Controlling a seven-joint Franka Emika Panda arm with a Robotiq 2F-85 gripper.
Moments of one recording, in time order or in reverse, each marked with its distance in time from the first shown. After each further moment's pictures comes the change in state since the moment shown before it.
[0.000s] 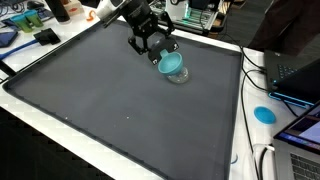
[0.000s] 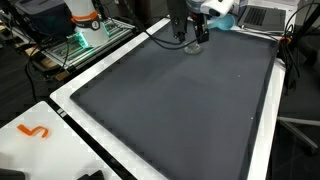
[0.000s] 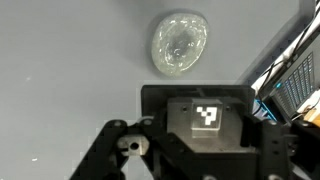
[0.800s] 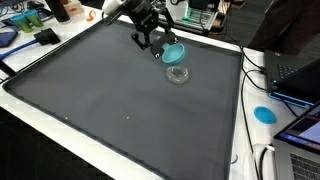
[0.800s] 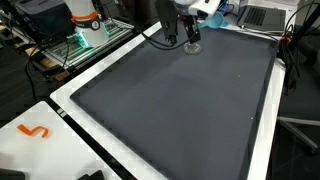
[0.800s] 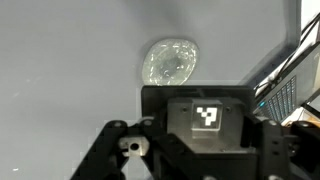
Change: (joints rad) arm 0.008 -0.075 -0.037 -0.122 0.055 0.002 -0.173
